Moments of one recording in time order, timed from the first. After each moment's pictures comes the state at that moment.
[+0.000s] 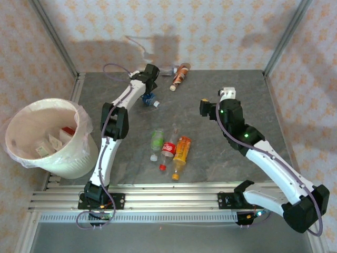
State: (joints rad) left arm -0.27 2.58 2.38 -0.89 -0.44 -0.96; right arm 0.55 1.02 0.95 -0.32 0.43 0.24
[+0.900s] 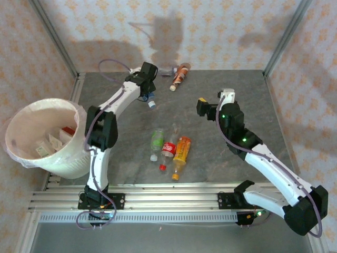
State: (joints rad) left arm -0.33 2.10 1.90 -0.72 -0.34 -0.78; right arm 0.55 1.01 0.84 -0.09 0.35 0.26
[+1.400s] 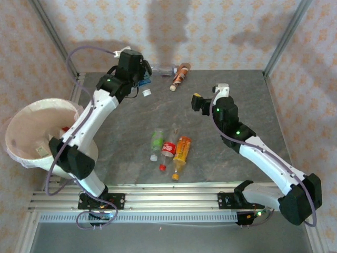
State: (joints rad) left arm -0.39 1.63 1.81 -0.70 -0.30 -0.67; right arm 0.55 1.13 0.91 -0.03 0.32 0.28
